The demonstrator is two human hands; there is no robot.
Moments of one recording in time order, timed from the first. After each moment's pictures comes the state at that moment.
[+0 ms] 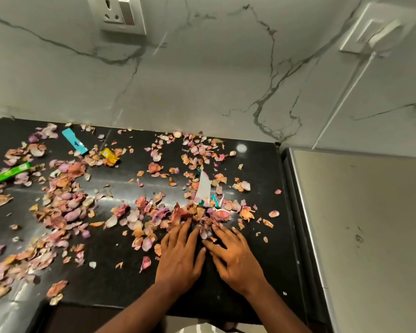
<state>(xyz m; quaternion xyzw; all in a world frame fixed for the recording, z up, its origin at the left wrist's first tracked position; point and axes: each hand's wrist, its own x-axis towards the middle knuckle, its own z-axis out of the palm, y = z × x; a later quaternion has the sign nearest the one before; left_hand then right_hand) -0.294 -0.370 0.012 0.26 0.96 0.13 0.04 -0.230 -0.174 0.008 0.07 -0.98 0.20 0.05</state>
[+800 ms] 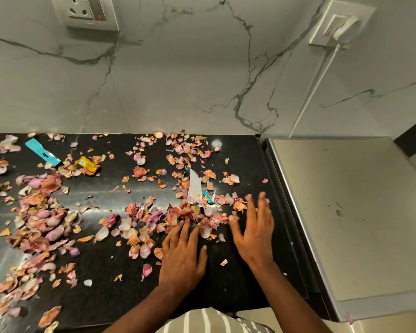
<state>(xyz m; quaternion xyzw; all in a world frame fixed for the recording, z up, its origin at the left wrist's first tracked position) -0.302 -0.373 0.008 0.30 0.94 0.15 0.08 -0.243 -0.160 0.022 -0.30 -0.93 0.18 0.13</state>
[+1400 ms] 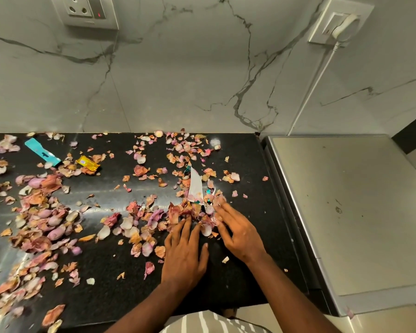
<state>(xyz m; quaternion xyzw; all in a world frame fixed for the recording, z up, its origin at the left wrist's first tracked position) -0.301 -0.375 0.009 0.30 0.93 0.18 0.07 -0.257 -0.171 0.018 -0.04 -0.95 0.26 0.16</state>
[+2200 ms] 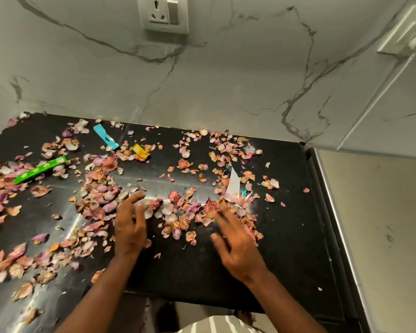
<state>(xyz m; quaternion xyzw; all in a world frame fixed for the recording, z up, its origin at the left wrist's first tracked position) -0.397 -0.531 0.034 0.04 0.86 0.50 -0.12 -0.265 -0.264 0.050 0.02 -0.93 0.35 0.08</state>
